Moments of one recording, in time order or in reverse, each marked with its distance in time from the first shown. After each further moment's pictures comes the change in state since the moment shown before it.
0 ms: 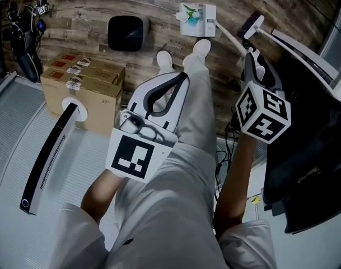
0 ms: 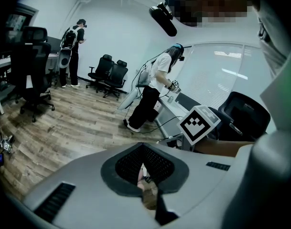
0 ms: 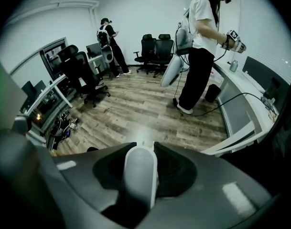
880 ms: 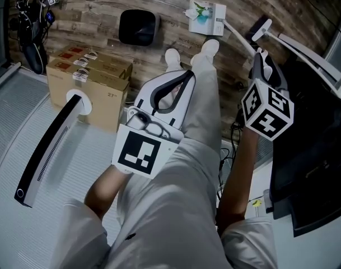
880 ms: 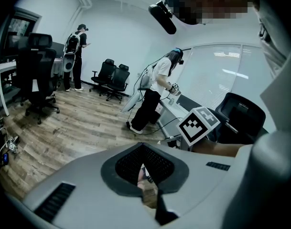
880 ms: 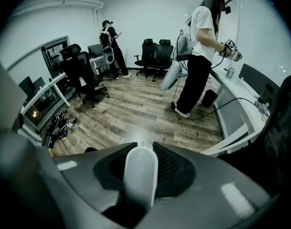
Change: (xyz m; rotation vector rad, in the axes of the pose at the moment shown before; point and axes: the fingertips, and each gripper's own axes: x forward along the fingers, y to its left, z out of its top) left arm -0.042 0.001 -0.011 0.008 -0.048 0.030; right arm -0.021 0.016 -0.010 -0.013 -0.054 -0.042
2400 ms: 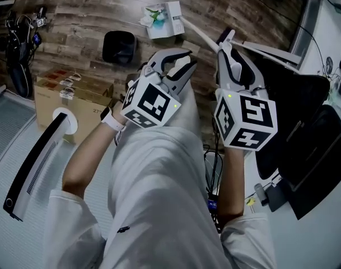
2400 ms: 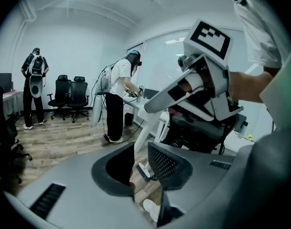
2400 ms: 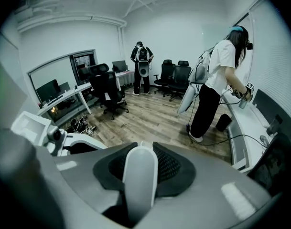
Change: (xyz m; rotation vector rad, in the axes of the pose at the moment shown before) left arm 0.021 -0.054 0.030 0.497 -0.022 -0.266; right arm -0.150 0.072 0.098 -0.155 -0.191 0.173
